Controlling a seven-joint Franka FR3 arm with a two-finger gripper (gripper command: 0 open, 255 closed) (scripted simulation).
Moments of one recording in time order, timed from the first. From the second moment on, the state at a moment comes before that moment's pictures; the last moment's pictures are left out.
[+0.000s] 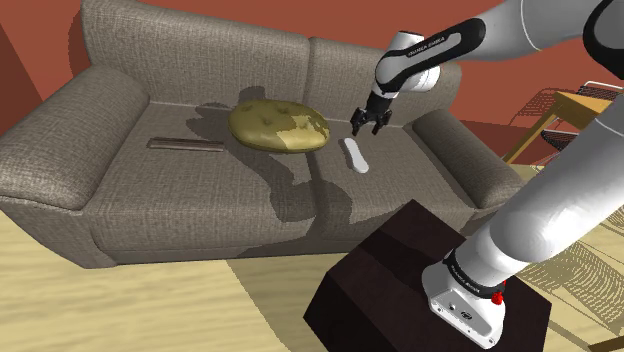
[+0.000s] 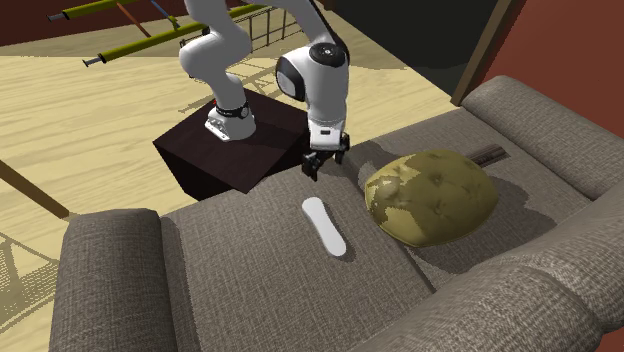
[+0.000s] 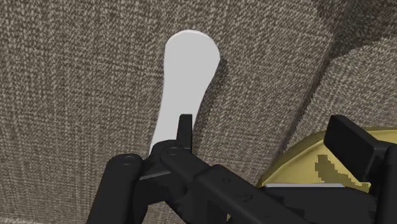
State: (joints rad) arm -0.17 0.04 -0.12 -2.30 0.04 2.36 0.01
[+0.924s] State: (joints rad) arm -0.25 0.46 -0.14 -2.06 0.14 2.52 0.00
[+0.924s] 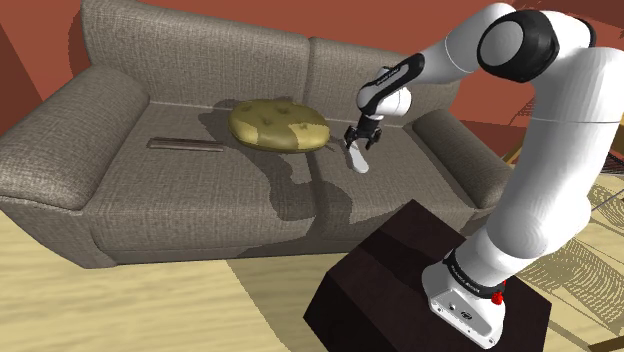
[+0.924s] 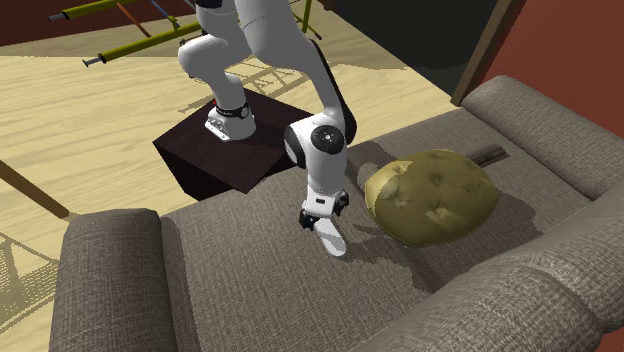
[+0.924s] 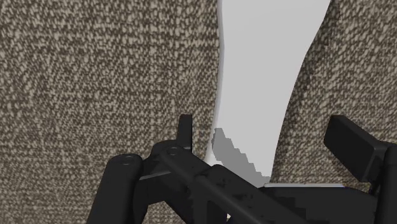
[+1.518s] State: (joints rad) arm -0.26 0.51 -0.13 -2.05 0.15 2.56 -0.01
